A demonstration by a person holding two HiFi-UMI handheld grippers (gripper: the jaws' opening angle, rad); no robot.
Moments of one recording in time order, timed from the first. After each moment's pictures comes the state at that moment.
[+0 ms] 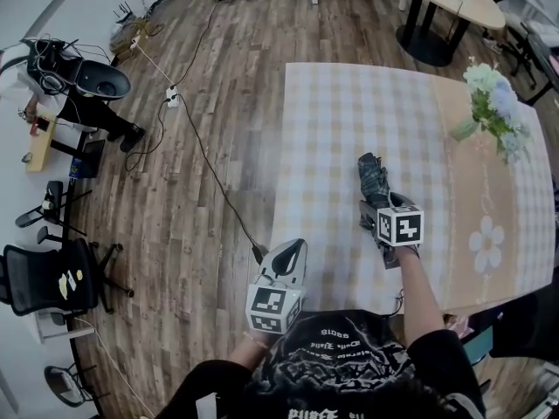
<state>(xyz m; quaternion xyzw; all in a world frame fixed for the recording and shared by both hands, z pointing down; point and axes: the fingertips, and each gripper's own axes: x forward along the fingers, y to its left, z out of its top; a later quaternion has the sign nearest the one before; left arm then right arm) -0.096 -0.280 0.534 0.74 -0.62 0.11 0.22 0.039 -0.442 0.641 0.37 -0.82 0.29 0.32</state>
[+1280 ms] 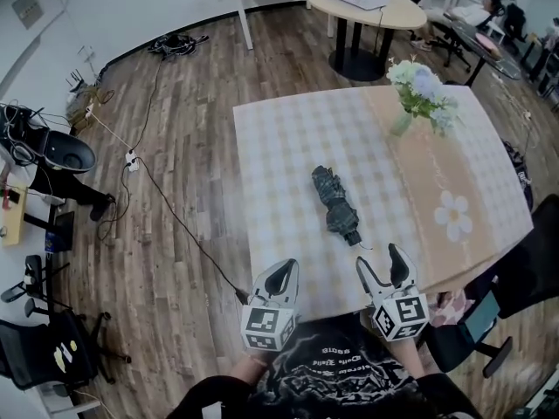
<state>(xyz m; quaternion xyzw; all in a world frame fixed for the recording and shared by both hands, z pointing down) -0.049 -0.241 0.502 0.82 -0.54 0.08 0.18 0.125 -0.265 0.493 0.51 -0.84 0.16 0.08</state>
